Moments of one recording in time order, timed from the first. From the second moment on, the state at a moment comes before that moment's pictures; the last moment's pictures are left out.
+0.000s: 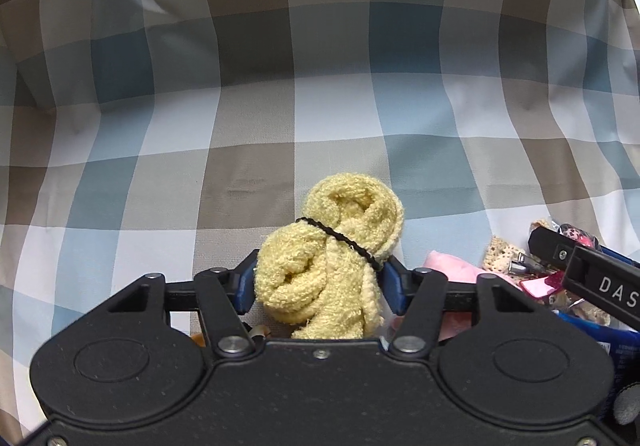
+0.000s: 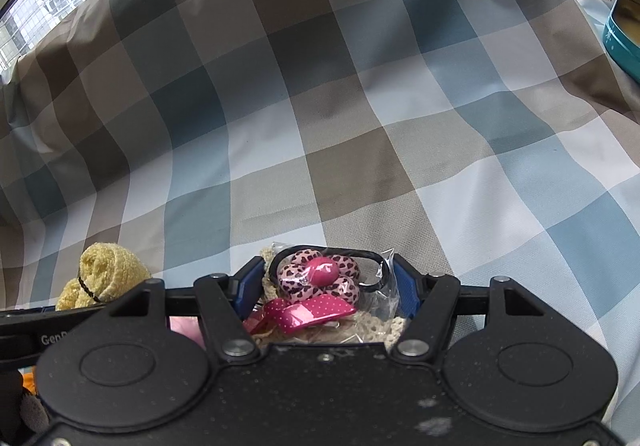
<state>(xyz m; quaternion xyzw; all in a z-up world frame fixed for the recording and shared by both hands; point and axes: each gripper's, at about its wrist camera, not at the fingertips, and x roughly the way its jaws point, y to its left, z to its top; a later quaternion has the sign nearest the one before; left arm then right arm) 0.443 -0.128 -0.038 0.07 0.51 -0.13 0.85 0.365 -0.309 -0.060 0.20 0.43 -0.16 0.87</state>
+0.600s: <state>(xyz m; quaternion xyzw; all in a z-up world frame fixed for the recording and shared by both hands) 0.411 -0.144 0.025 0.09 0.40 -0.15 0.90 0.348 -0.329 -0.042 0.27 0.38 -0.16 0.87</state>
